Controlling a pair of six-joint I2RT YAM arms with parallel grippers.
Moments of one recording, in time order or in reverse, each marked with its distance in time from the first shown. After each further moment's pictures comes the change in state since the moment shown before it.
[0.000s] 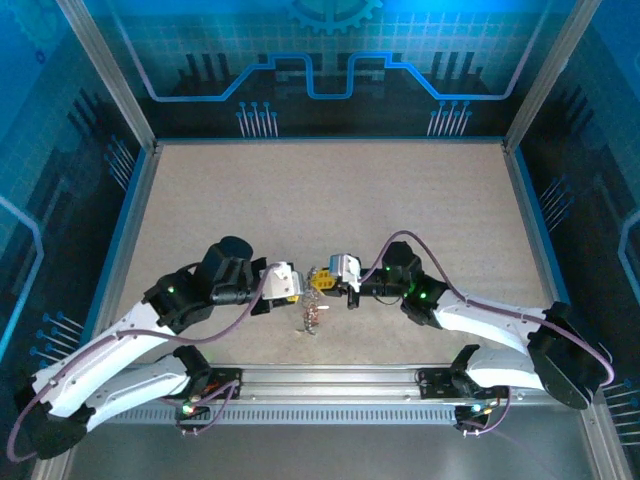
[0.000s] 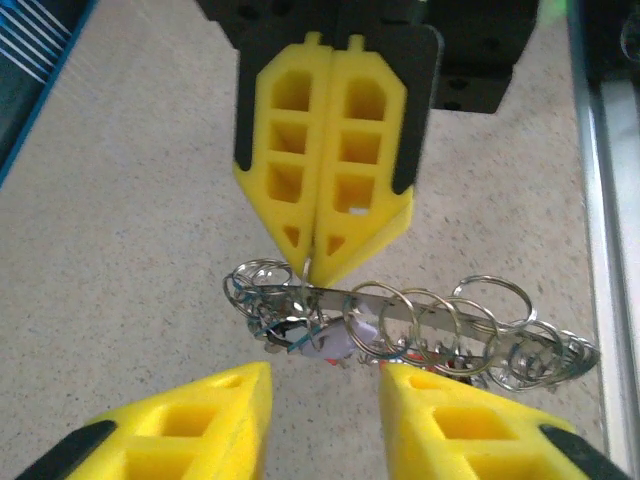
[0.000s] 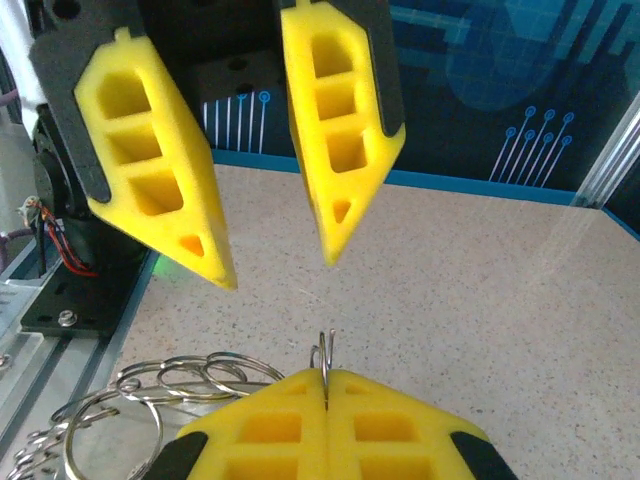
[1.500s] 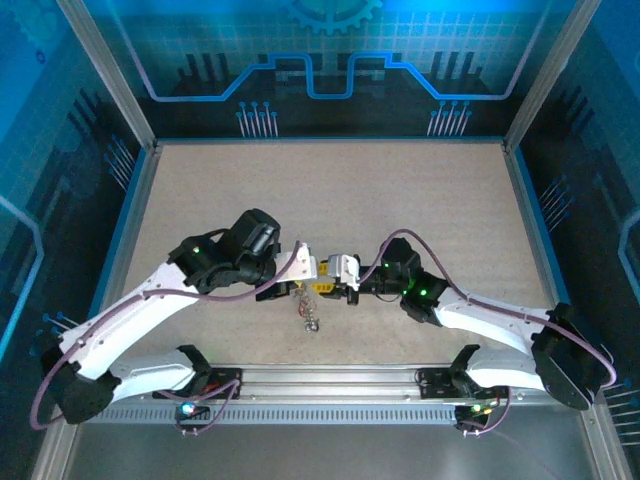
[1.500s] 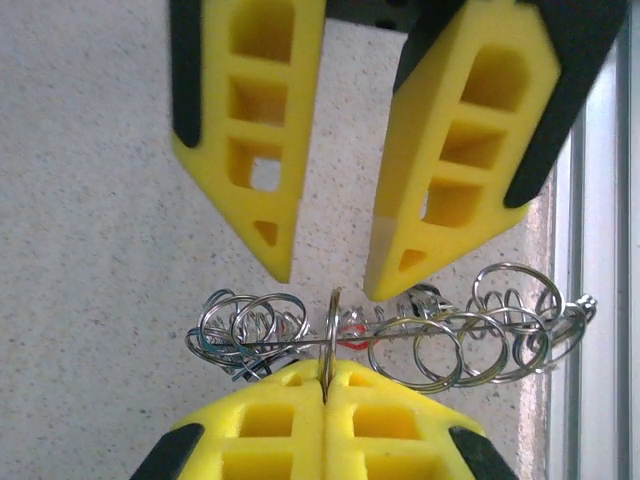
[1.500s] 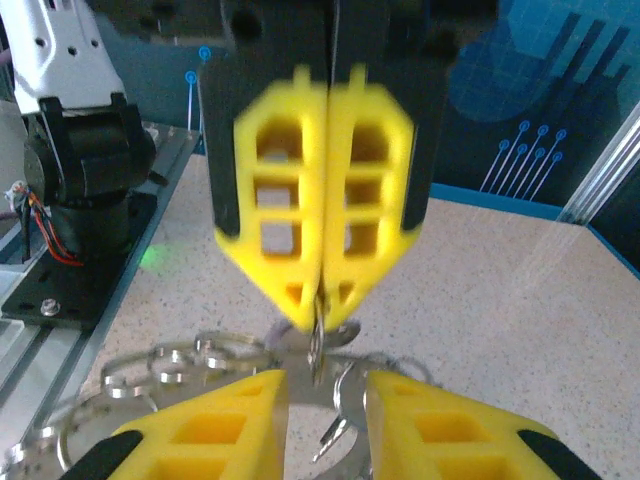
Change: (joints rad) left arm 0.019 0.321 0.341 -0.372 0.001 0.043; right arm 0.002 -0.006 0.042 -0.069 0.000 -0.075
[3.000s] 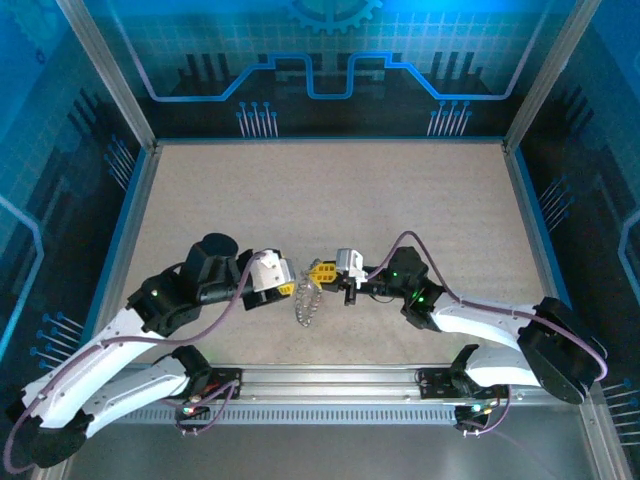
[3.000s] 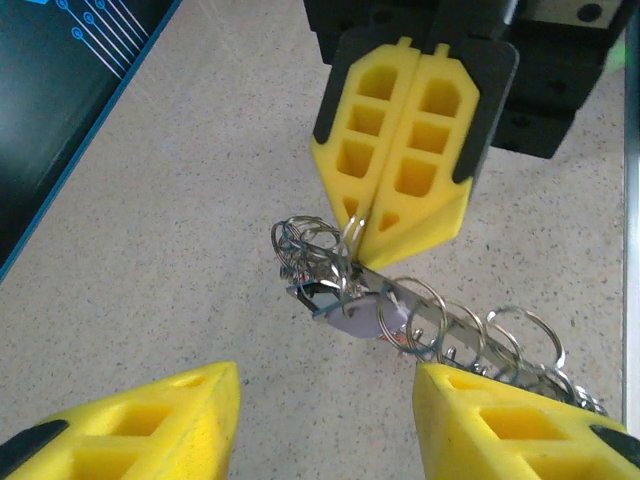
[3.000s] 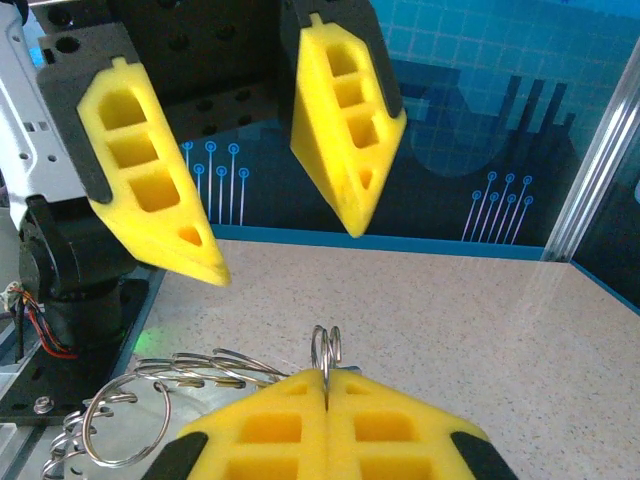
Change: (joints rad) left arm 0.014 -0.350 -0.262 0.320 -0.045 -0.118; right arm 0.001 0.043 -0.094 0.339 0.019 0.204
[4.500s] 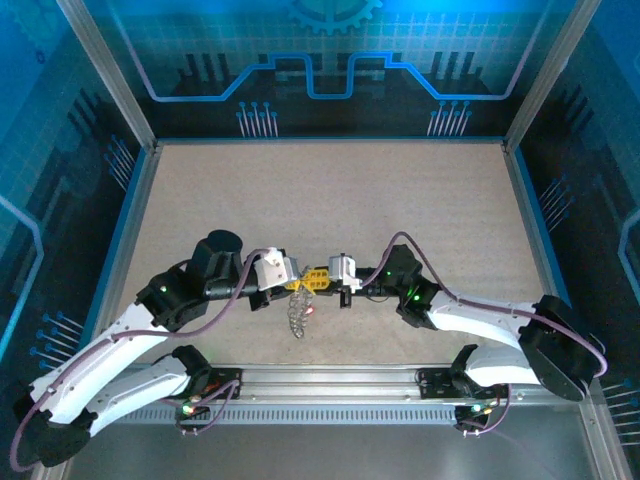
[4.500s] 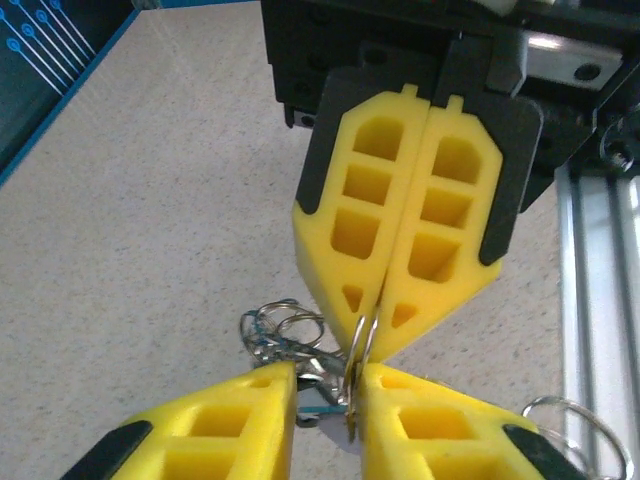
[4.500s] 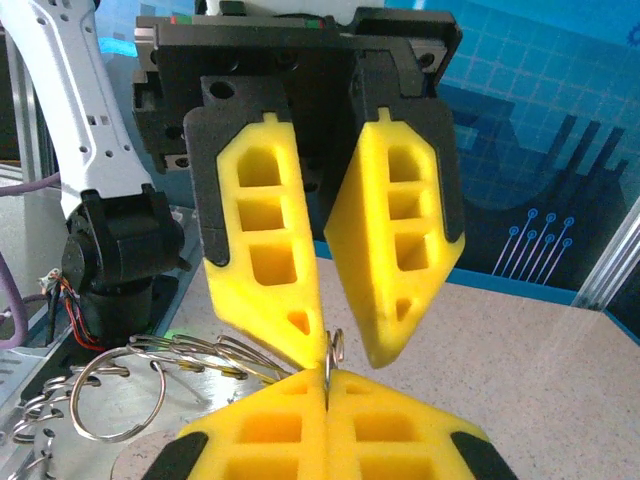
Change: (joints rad) left arm 0.032 0.027 -0.029 0.051 0.157 -0.039; right arm 0.044 0.012 0.058 -0.051 -0.060 -0.099
